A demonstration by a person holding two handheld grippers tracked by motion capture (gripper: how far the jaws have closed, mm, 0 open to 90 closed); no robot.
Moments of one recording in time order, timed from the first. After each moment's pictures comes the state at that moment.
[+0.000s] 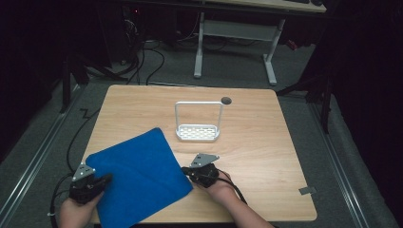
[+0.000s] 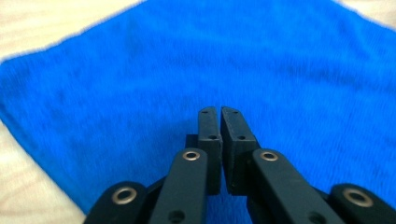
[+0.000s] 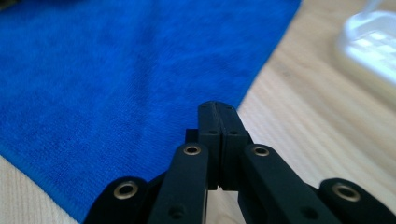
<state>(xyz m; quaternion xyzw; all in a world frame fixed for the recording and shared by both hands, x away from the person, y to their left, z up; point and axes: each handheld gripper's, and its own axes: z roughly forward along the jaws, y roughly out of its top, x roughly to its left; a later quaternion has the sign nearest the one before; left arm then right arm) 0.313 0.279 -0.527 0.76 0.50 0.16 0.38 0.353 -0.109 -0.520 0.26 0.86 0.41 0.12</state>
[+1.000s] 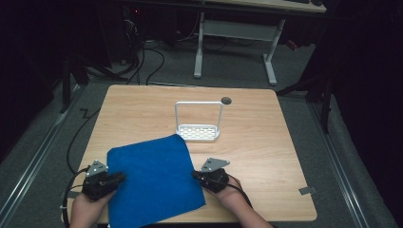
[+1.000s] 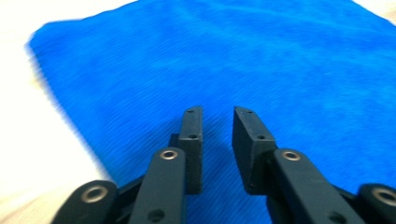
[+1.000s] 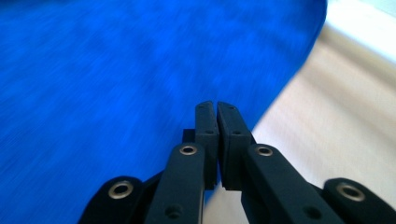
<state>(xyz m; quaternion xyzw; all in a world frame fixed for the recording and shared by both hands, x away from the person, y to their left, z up) 0.323 0.256 -0.531 0.77 0.48 0.13 0.39 0.339 -0.134 -0.520 0.29 0.86 0.40 0.14</state>
